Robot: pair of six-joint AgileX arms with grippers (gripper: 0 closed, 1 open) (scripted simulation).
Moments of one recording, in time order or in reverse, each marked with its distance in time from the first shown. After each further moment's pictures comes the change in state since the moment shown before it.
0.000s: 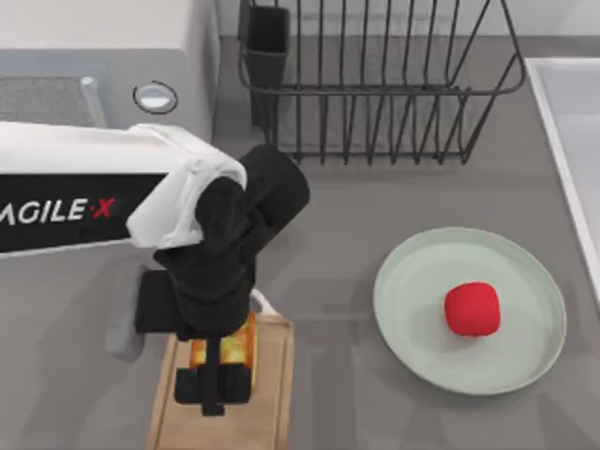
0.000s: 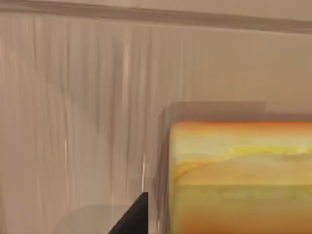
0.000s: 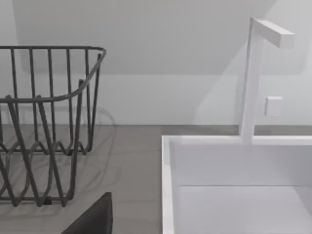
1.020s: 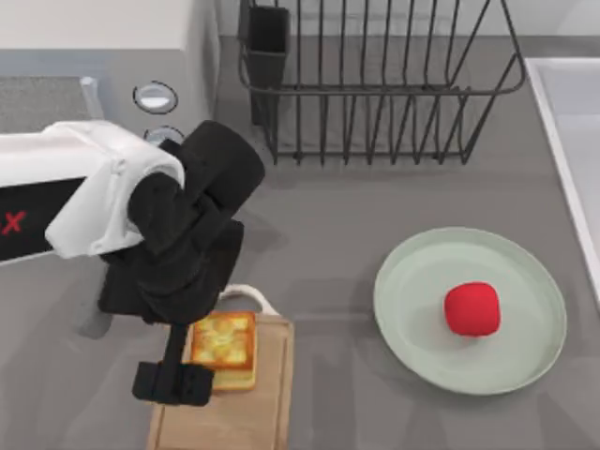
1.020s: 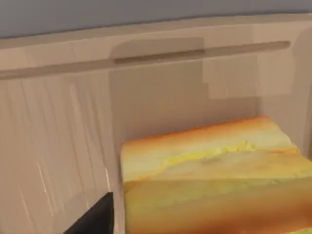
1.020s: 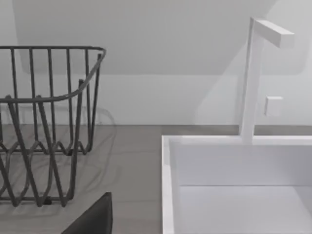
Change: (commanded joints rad) left arm 0.064 -0.174 -0.098 0.078 0.001 0.208; right arm 0.000 0.000 0.000 0.000 0.000 0.000
